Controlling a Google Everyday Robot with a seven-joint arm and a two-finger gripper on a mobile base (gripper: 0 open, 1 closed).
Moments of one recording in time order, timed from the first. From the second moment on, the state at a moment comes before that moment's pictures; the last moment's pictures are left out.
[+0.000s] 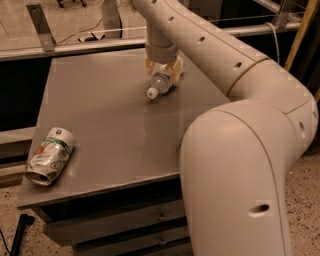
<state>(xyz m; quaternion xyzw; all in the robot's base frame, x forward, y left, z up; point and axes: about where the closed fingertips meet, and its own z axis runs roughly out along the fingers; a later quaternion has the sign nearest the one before) 0.754 -0.021 0.846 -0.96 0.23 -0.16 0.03</state>
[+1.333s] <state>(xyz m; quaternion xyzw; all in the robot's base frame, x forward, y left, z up) 0.593 -0.016 0.913 -0.97 0.20 -0.10 0.12</state>
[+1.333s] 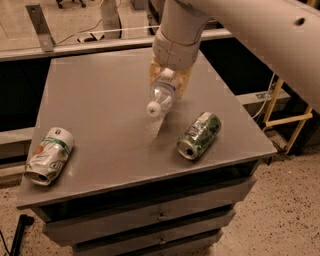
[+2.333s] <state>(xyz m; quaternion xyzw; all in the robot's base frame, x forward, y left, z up) 0.521 0.047 0.910 -0.98 0.11 -0.06 0.16</state>
